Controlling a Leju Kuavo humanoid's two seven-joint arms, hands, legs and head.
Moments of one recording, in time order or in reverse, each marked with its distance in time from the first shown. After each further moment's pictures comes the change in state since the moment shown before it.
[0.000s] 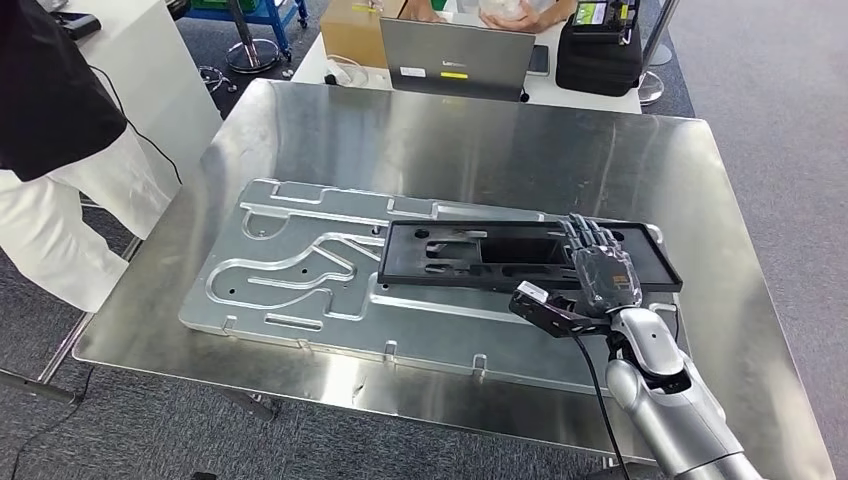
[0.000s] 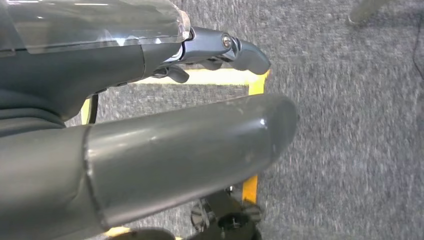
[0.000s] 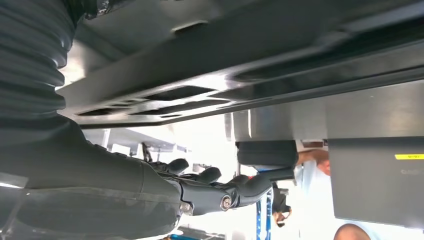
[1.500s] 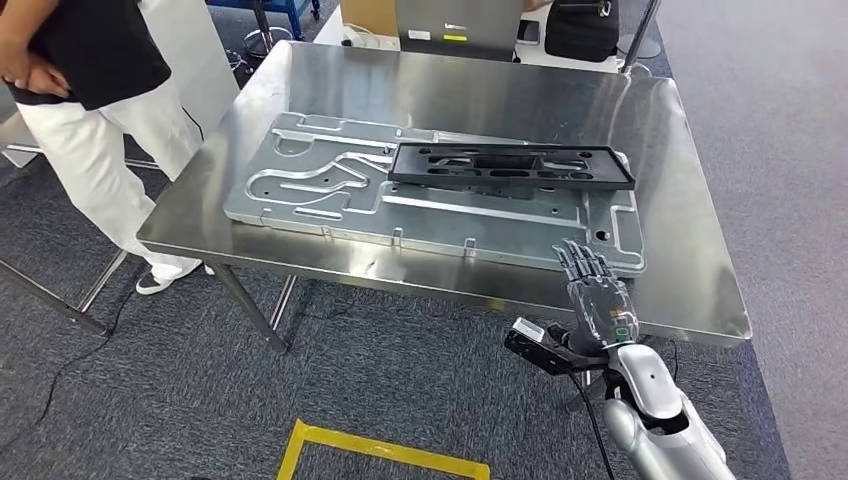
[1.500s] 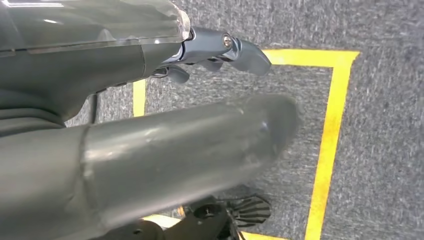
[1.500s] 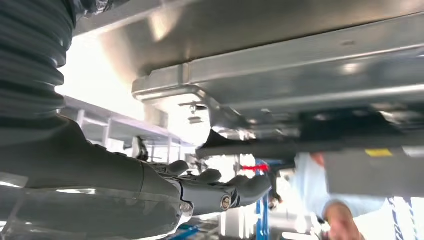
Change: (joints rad) left arm 0.000 0.006 0.023 0.022 0.000 -0.006 -0.001; right arm 0.158 0.026 -0.016 -0.080 0.049 -0.119 -0.031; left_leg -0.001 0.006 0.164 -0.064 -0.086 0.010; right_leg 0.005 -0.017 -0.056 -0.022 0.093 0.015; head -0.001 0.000
